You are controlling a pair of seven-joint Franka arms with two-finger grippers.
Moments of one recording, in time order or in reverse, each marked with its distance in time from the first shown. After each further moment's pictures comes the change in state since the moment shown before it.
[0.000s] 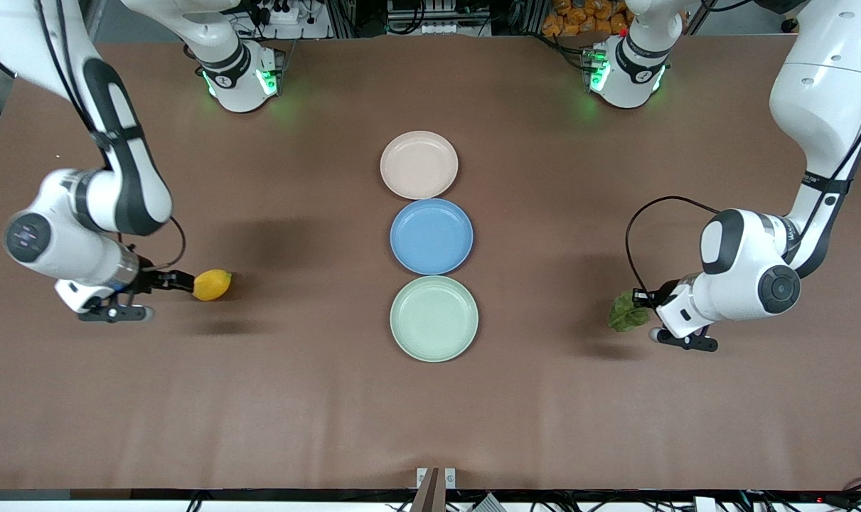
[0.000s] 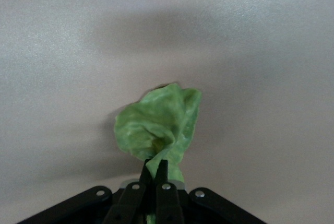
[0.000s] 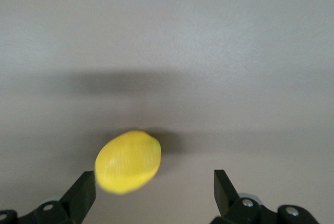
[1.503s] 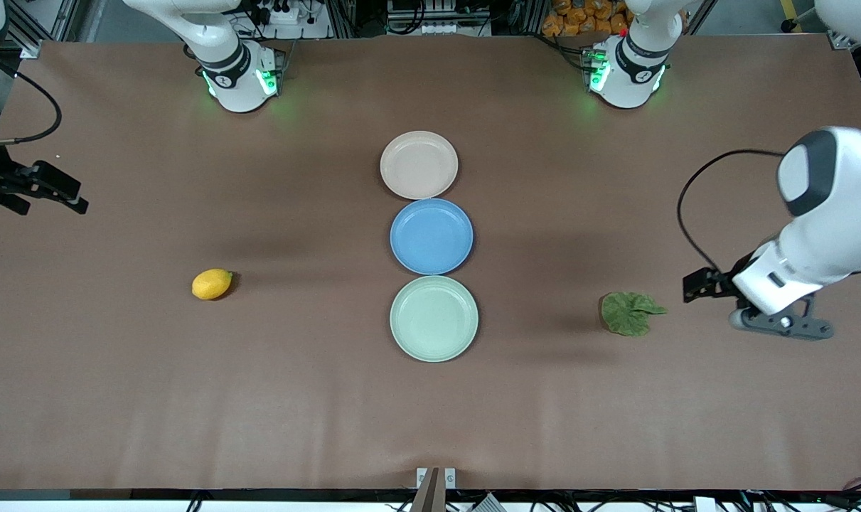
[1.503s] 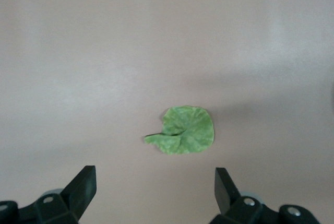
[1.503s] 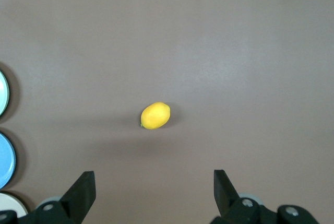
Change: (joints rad) left arm 0.003 -0.324 -0.005 0.108 0.000 -0.173 0.000; right arm -0.072 -0.405 0.046 0.231 -0.002 -0.517 0.032
